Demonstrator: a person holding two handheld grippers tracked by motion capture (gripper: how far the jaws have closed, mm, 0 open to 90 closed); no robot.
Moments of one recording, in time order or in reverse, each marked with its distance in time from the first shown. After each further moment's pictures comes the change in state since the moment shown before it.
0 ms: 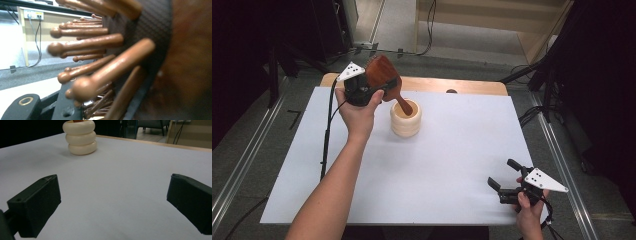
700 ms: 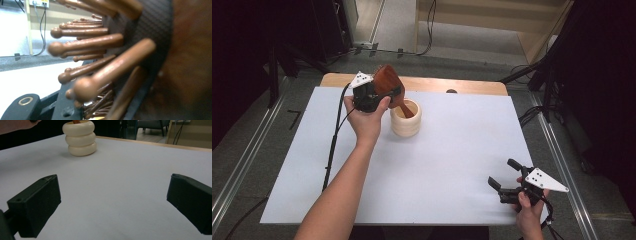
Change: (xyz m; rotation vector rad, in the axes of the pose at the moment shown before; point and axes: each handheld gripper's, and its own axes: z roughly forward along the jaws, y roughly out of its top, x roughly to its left) left arm 0.002 -0.029 0.020 0.048 0.047 -0.034; right arm -0.001 0.000 0.000 -0.006 0.001 0.010
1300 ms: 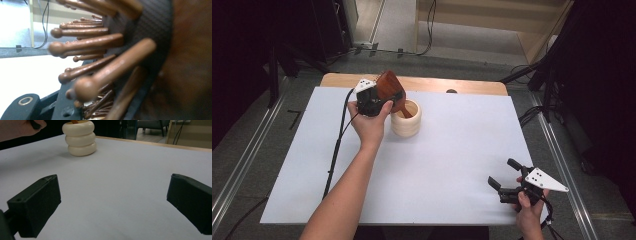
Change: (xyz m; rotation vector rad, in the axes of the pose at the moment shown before) left arm 0.004 -0.018 0.009 0.018 0.021 -0.051; right arm 0.000 0.000 0.001 -0.001 -0.001 0.002
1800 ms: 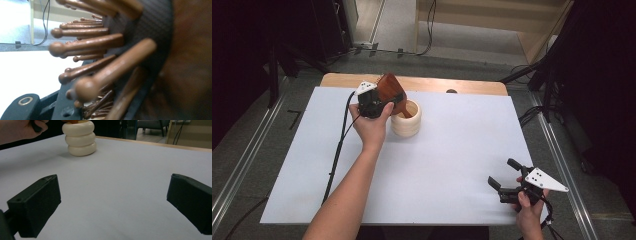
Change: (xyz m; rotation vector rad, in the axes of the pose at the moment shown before) left arm 0.001 -0.008 0.004 0.006 0.008 -0.031; right arm 0.000 0.000 0.000 -0.002 0.001 -0.002
